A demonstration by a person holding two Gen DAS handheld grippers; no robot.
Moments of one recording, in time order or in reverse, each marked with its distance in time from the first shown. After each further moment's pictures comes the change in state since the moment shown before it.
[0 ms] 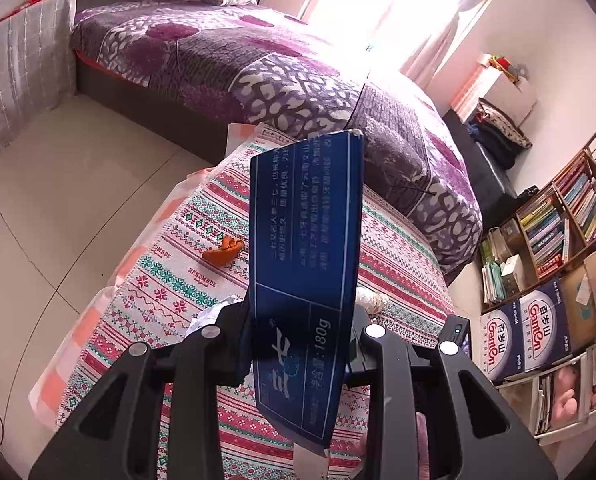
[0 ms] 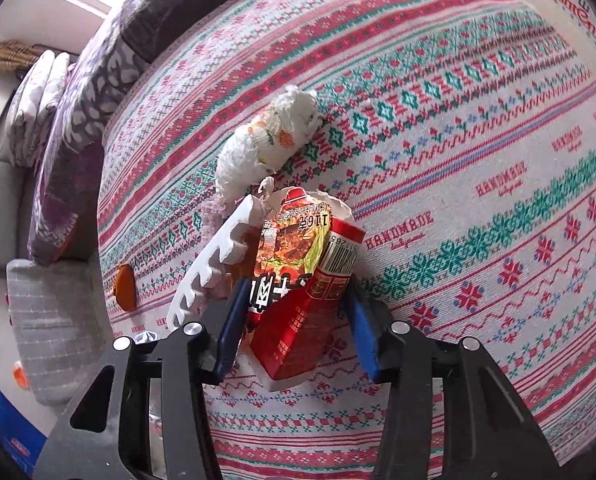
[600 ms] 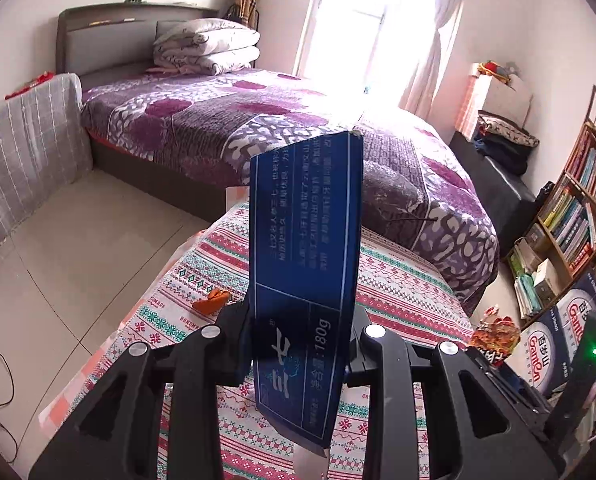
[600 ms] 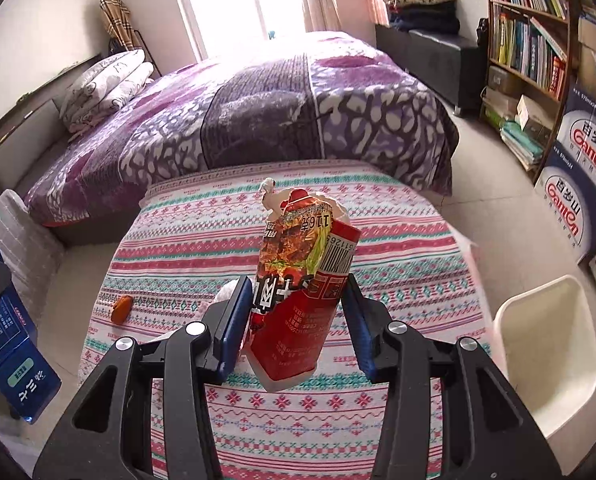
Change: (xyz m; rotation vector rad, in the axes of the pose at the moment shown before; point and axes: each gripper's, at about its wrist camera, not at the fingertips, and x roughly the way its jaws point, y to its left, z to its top) left arm -0.007 -0.089 -0.024 0.151 -0.230 0.140; right arm -0.159 -0.023 0.019 -0.424 -0.471 -0.082
